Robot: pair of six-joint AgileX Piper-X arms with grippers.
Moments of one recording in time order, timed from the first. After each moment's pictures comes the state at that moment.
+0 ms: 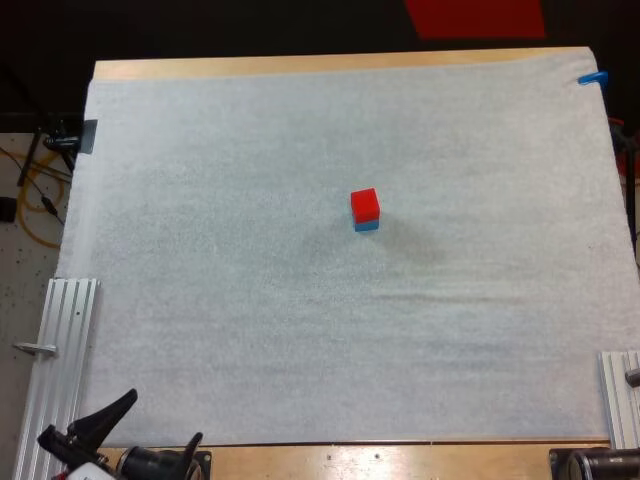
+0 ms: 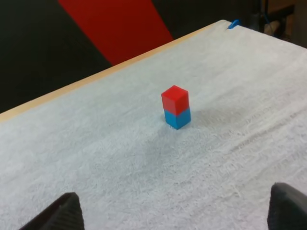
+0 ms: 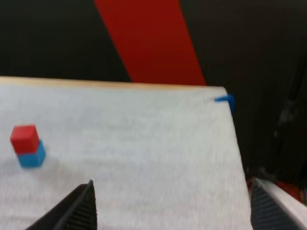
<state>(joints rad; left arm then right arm) -0.21 -0.02 -0.93 1.38 0.28 -1.57 0.04 -0.02 -1.01 1.37 0.00 -1.94</state>
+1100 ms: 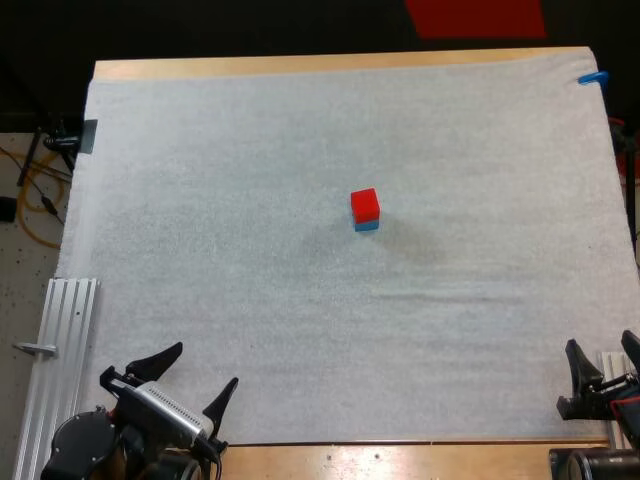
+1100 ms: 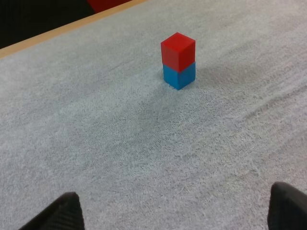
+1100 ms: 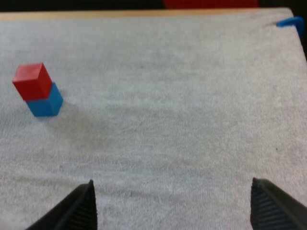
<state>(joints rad) -0.21 -0.01 -0.55 1.11 0.29 -1.59 0.04 -0.01 -0.54 1.07 -0.13 -1.88</state>
